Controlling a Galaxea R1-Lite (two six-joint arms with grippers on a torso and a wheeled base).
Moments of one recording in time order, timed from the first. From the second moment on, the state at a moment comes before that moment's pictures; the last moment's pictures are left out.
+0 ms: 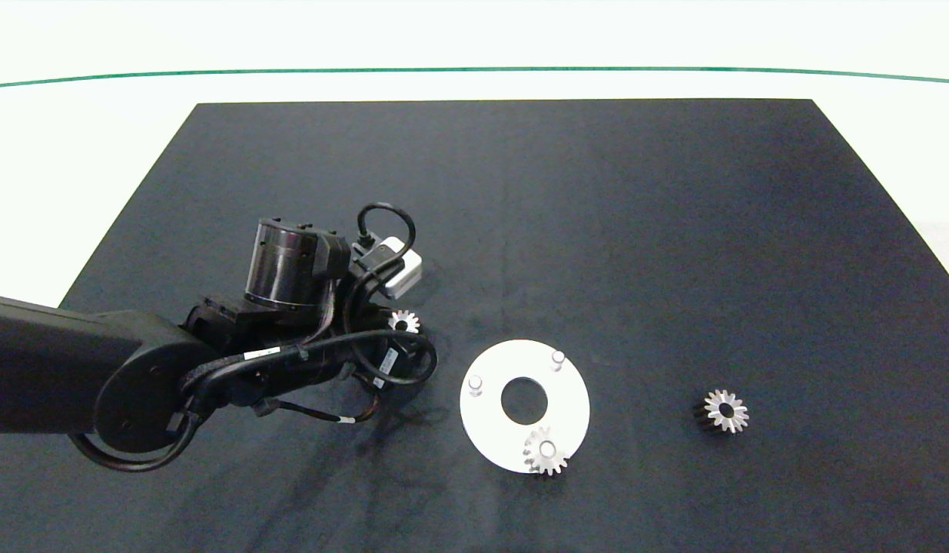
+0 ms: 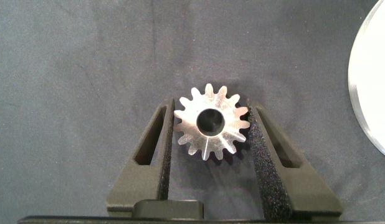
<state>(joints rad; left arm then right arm) -0.53 1.74 -0.94 -0.31 0.08 0.37 0.17 0.24 -0.51 0.49 -0.10 -0.29</state>
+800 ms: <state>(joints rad) -0.53 1.74 -0.94 -0.30 0.08 0.38 0.17 0.24 -0.52 0.49 -0.10 -0.29</state>
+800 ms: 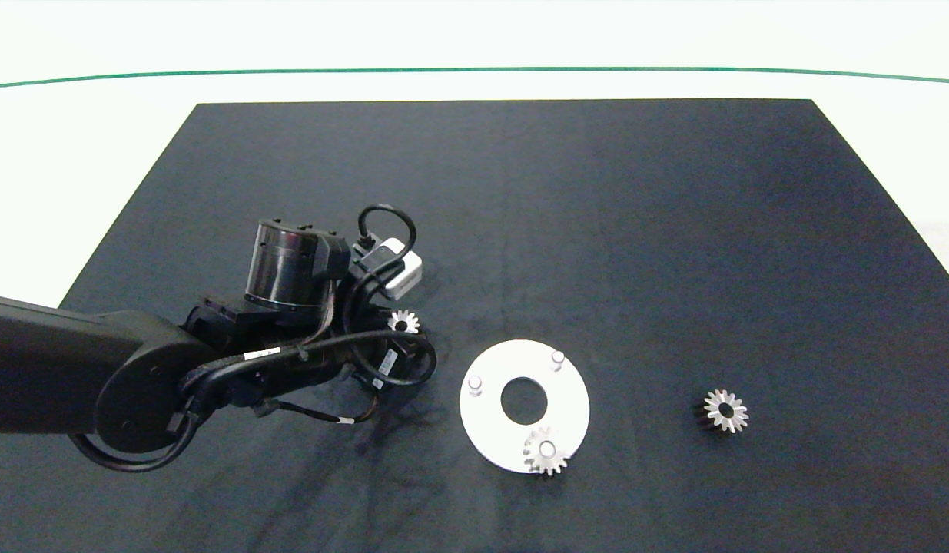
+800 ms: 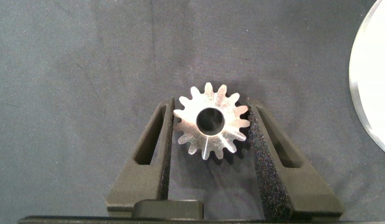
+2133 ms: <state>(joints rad) -0.71 1.51 -0.91 -0.17 0.14 0.37 0.17 0.23 -0.51 0.49 -0.10 -0.29</state>
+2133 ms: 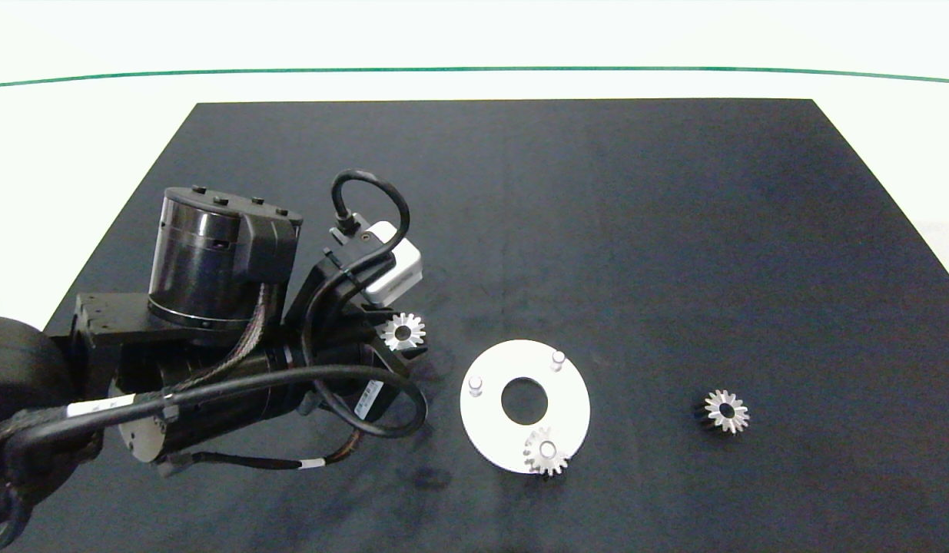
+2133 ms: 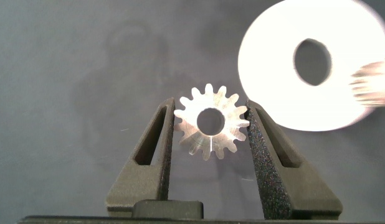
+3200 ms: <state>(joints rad) -0.85 1.61 -0.83 -0.37 0.18 0.32 0.17 0.23 -0.51 0.49 -0.10 -0.29</state>
